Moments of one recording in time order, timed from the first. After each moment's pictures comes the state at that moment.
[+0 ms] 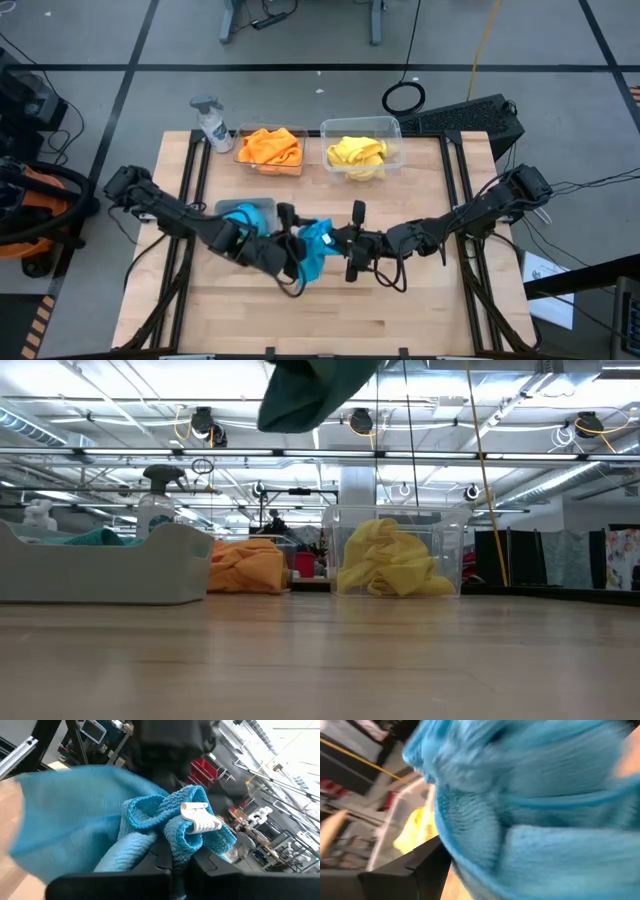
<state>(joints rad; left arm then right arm) -0.43 1.55 1.22 -0.31 -0.75 0.20 0.38 1.54 0.92 0.62 0.50 -0.64</state>
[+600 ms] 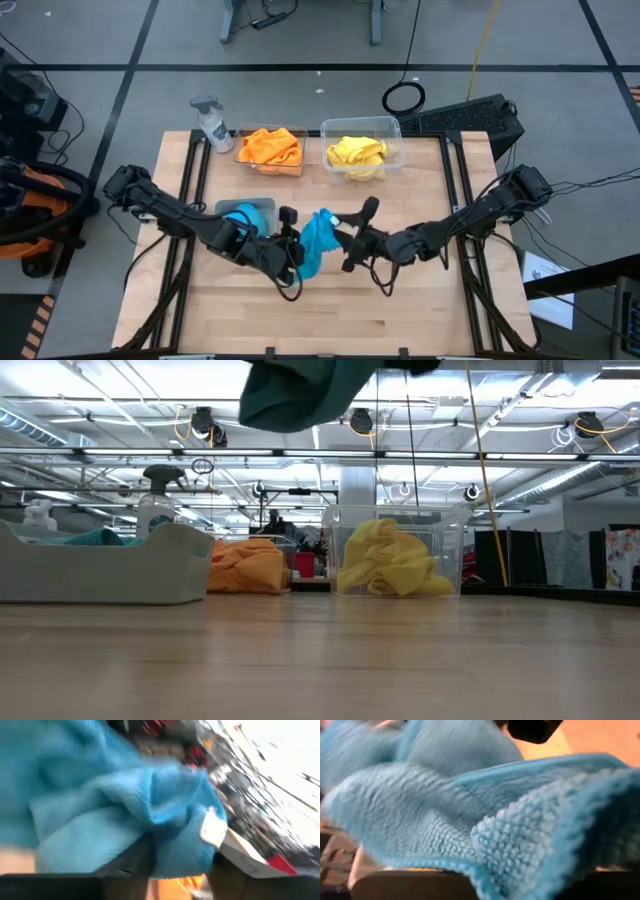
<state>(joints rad) -0.44 1.54 1.22 -0.38 -0.62 0.24 0.41 1.54 0.92 0.54 0.84 -0.60</state>
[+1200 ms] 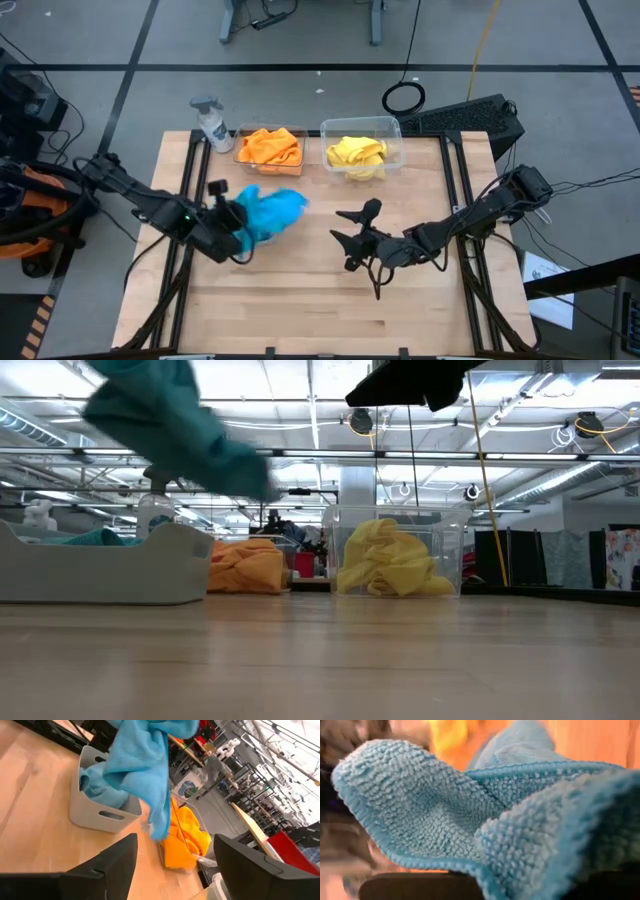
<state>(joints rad) -0.51 1.22 1.22 -1.28 -0.69 -0.50 0.42 1.54 0.92 0.31 0.91 -0.43</state>
